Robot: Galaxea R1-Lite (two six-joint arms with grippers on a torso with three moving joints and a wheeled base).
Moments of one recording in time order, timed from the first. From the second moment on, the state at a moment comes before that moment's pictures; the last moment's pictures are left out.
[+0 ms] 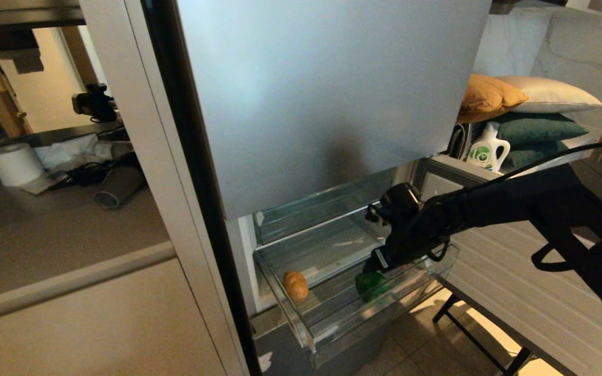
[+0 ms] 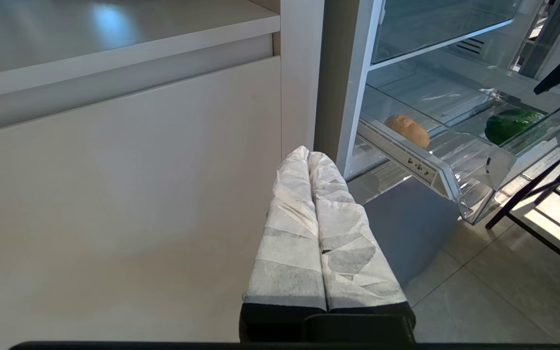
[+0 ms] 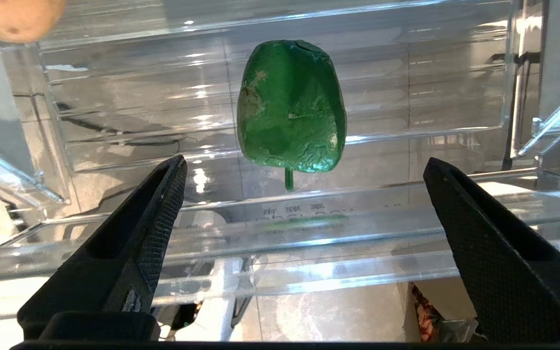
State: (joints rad) left arm 0.00 0.00 0.00 -0.02 0.00 0.00; right arm 0.37 2.32 -1.65 0.34 -0.02 -0.03
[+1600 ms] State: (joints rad) left arm 0.00 0.00 0.00 -0.02 0.00 0.00; right arm 0.38 2.45 -1.67 0.22 -0.03 -0.01
